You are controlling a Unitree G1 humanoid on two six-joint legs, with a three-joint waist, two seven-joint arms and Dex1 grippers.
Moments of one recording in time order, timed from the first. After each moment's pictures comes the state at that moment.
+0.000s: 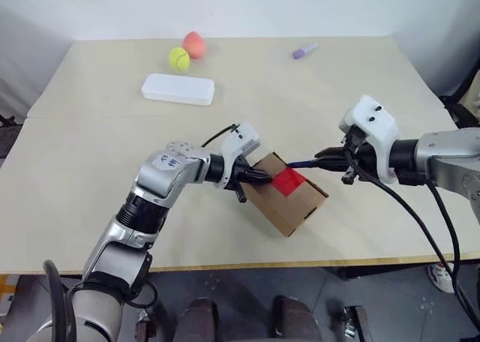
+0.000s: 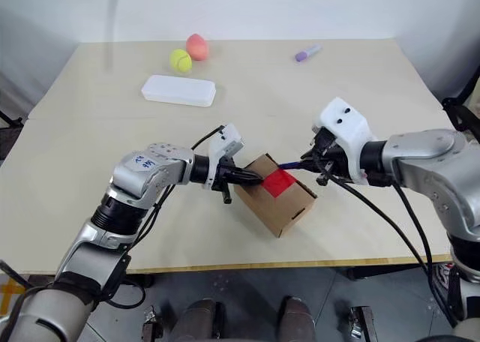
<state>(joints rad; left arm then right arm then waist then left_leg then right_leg) -0.89 0.37 -0.30 0.06 -0.35 1.01 -0.83 -0.78 -0.98 0.02 -0.50 0.67 1.34 0.72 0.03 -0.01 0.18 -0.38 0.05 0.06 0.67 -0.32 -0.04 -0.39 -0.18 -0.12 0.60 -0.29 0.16</state>
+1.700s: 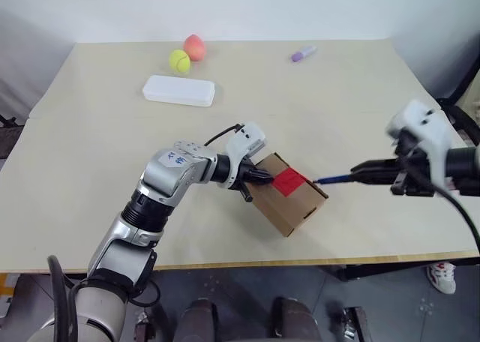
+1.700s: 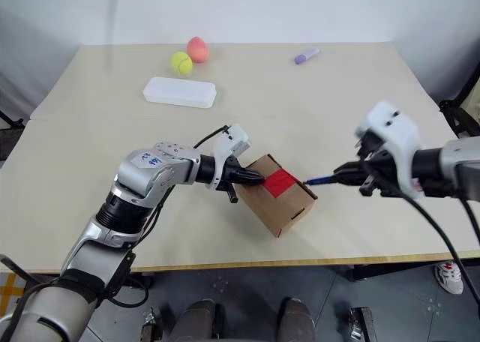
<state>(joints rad) -0.90 0.35 -0.32 0.04 -0.35 1.09 -0.74 -0.61 -1.19 -0.27 -0.50 0.83 1.41 0.83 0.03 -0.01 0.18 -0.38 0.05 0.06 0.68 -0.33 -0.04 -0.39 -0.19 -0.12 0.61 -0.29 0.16</state>
